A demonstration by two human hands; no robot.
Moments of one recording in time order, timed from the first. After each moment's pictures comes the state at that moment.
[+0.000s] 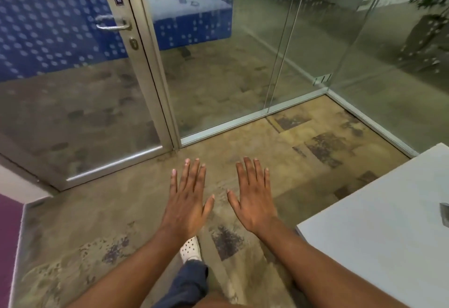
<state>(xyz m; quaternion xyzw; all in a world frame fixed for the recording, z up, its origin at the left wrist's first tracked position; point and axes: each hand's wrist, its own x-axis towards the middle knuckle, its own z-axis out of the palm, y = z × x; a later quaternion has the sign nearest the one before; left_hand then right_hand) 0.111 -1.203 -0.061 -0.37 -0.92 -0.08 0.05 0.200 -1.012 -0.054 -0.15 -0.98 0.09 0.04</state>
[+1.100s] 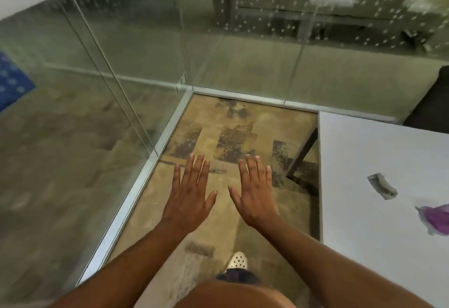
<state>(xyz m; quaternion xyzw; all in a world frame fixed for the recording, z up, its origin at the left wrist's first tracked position) -0.178 -0.631 -0.060 -0.74 -0.67 -0.07 0.04 0.025 -0.580 -0.070 -0.56 -0.83 0.07 0.07</state>
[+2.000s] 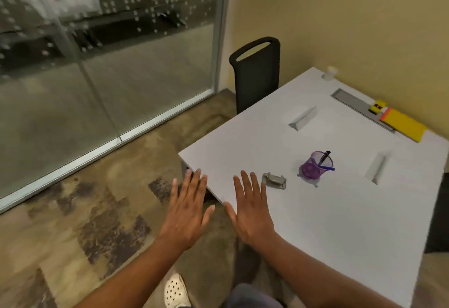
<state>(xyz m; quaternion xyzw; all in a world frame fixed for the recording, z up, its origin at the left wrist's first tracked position) 0.066 -0.221 -0.070 -0.97 -0.23 -0.01 -0.09 0.212 -0.365 -0.085 -0.90 -0.43 0.05 0.05</state>
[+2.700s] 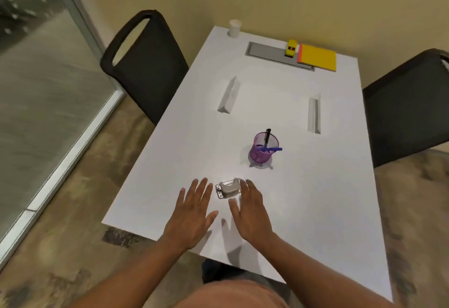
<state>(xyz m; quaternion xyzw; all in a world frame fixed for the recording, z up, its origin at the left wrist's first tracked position) 0.297 -0.198 -0.128 -0.98 0.05 0.15 -0.13 0.343 -0.392 -0.130 -0.95 -0.07 0.15 0.26</state>
